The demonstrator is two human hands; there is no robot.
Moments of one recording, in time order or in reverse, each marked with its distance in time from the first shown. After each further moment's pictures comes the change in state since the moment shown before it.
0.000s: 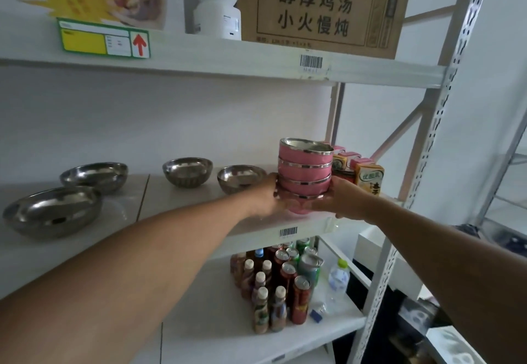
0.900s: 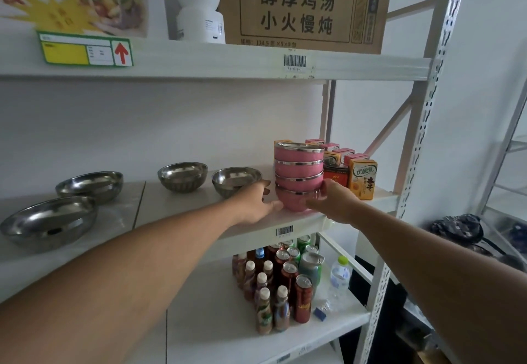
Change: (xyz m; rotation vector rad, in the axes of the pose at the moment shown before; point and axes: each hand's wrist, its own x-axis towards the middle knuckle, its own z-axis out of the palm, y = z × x) left_hand -0.008 -0.018 0.001 0.037 -0.011 -0.145; right_hand 0.009 0.028 0.022 -0.146 0.219 0.309
